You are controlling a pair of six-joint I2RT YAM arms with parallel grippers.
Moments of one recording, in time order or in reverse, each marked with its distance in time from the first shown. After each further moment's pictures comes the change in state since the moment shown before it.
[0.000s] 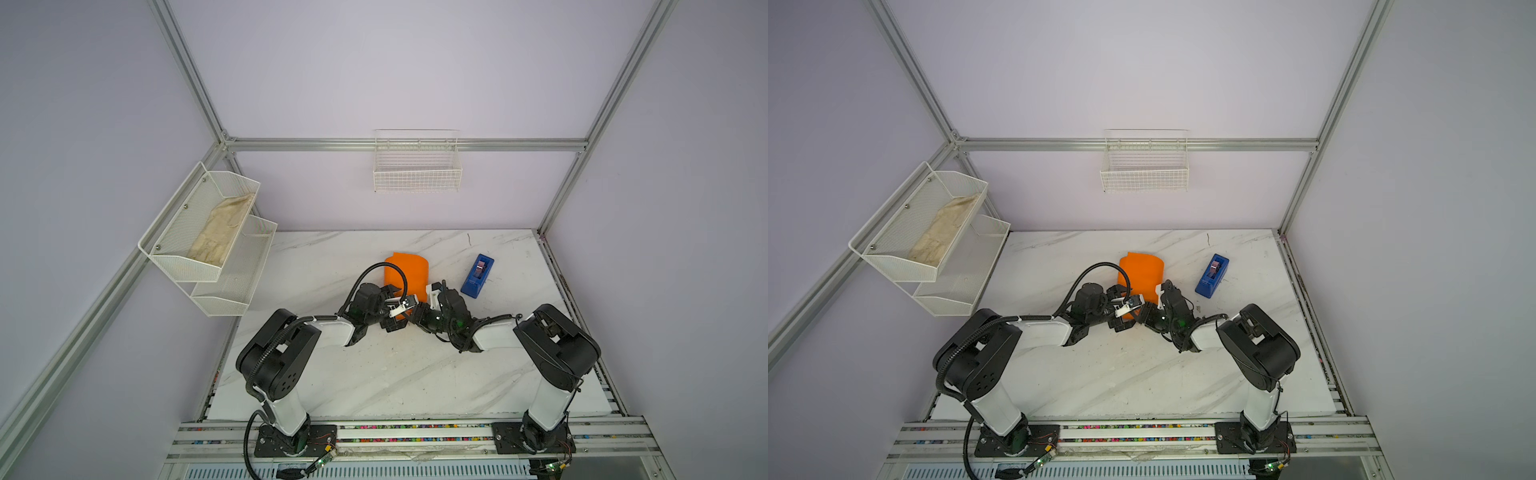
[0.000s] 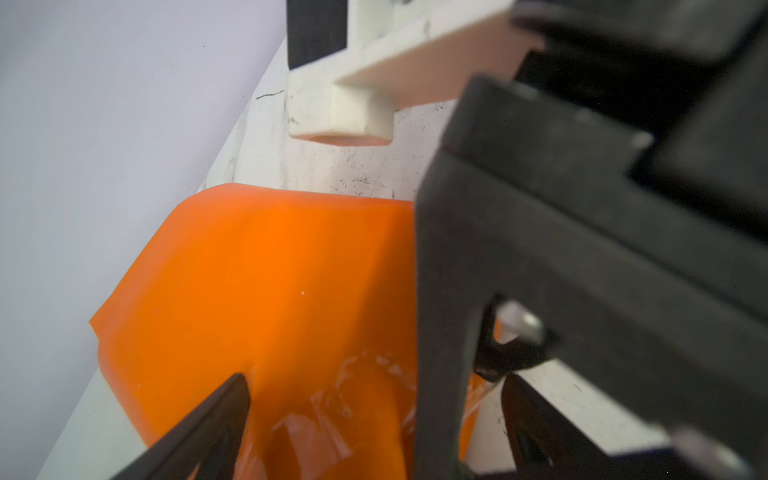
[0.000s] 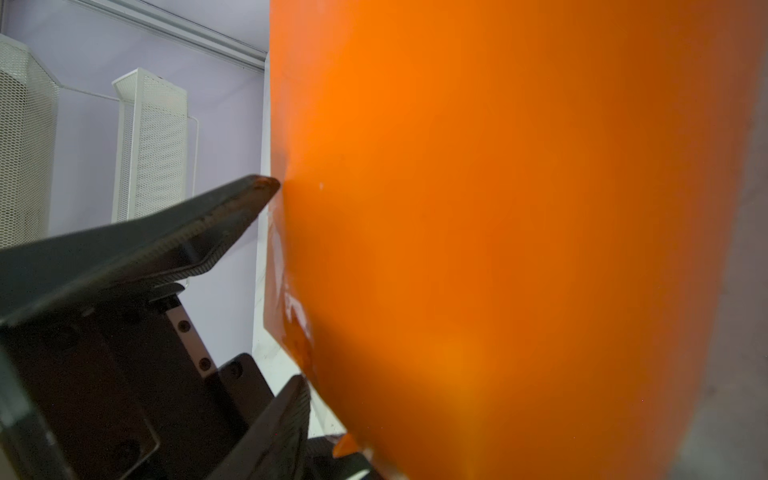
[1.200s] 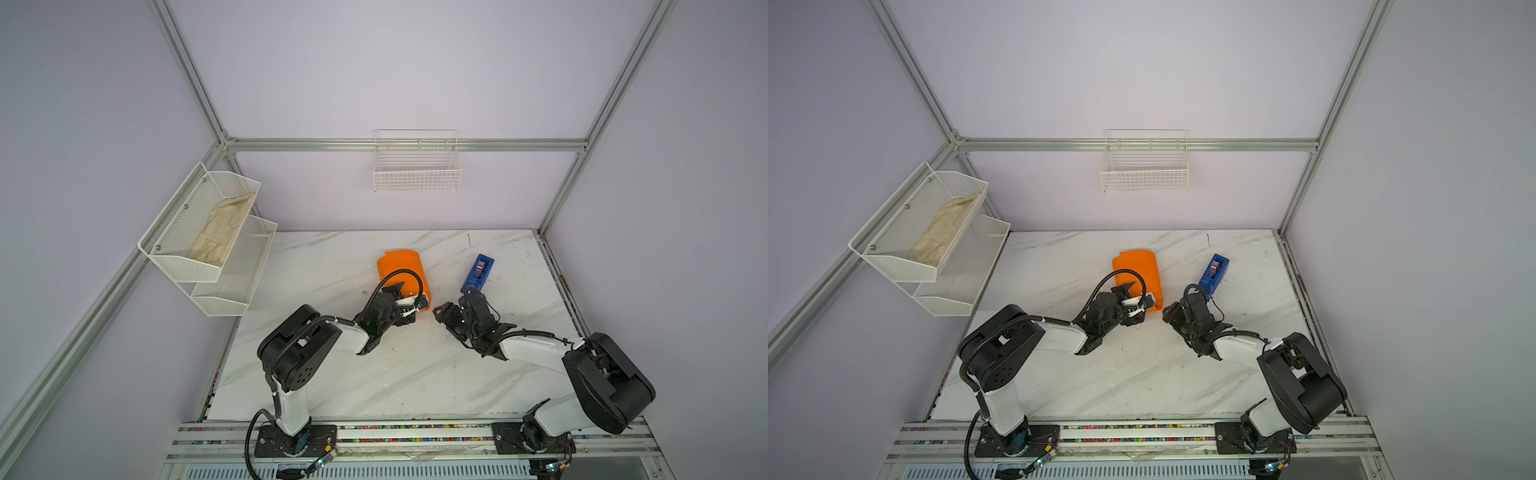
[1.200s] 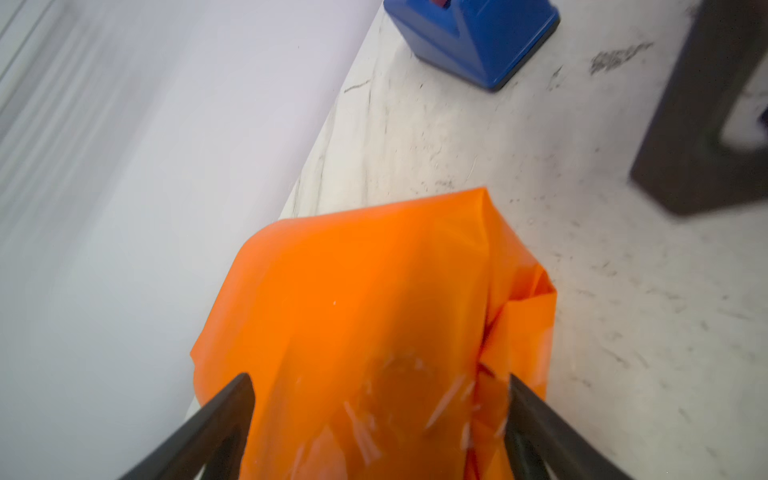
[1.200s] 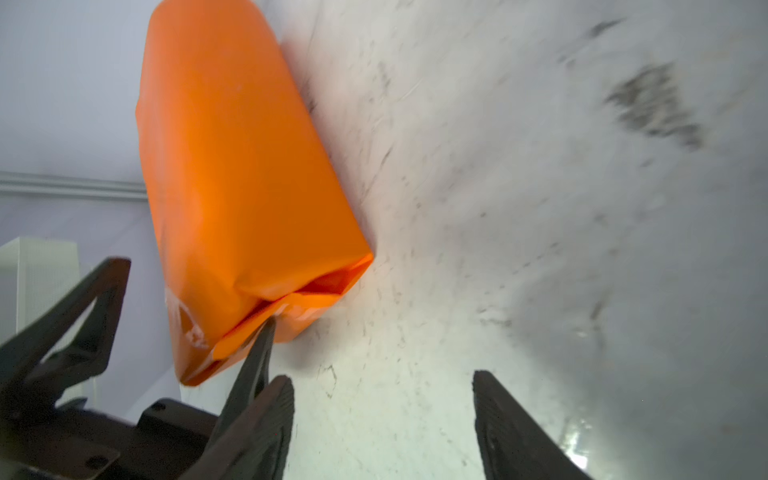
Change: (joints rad) left arm -0.105 0.092 0.000 0.230 -0.368 0.047; right arm -0.109 -0.325 -0.136 -0.402 0.304 0.076
